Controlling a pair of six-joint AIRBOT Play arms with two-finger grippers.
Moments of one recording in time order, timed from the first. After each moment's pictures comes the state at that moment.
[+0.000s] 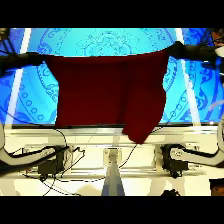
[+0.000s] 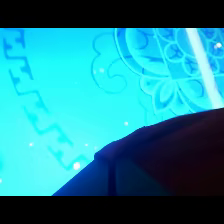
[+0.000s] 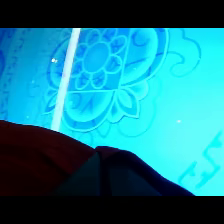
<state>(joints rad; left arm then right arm) 0.31 -1.42 1.20 0.70 -0.82 -0.67 -0.18 -1.39 1.26 -0.67 0.90 1.10</state>
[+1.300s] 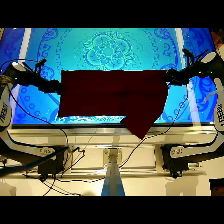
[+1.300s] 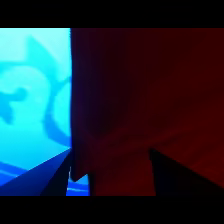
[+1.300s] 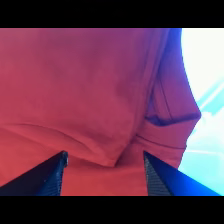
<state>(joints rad) 0.28 -1.65 1.20 1.07 -1.25 -1.01 -0.26 -1.57 1.28 -1.12 1.28 1.30</state>
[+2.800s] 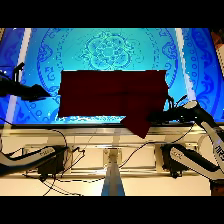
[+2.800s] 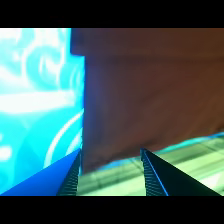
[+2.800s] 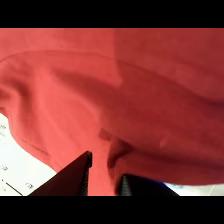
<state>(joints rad) 0.51 -1.34 1.02 1.07 -1.44 -1.04 -0.22 -1.17 0.38 -0.87 1.12 1.06</state>
